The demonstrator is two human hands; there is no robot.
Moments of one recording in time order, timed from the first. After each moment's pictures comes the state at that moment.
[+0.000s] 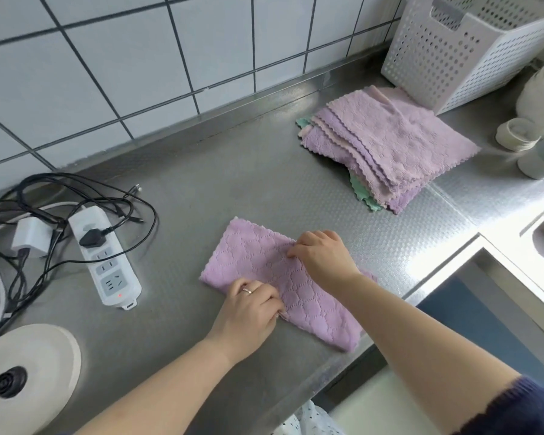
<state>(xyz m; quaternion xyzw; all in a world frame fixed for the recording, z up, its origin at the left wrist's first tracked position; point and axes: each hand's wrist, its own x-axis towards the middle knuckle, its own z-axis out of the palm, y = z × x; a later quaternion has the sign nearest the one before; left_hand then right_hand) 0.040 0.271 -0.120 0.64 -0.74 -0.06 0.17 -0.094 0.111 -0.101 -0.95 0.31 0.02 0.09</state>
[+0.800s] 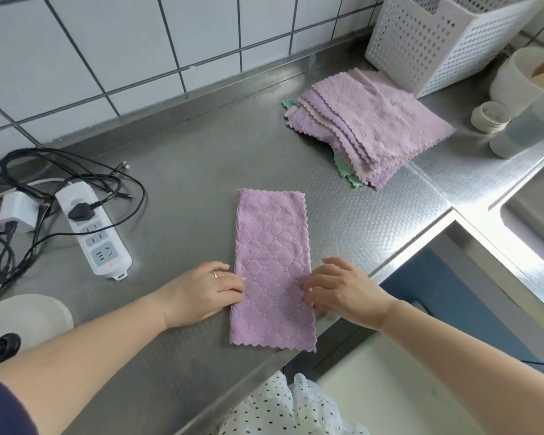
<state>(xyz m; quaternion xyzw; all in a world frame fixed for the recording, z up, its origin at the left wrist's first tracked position) 0.105 0.297 -0.117 0.41 -0.91 -0.02 0.07 -0.198 0.171 -0.099 -0.99 0.09 -0.01 0.06</state>
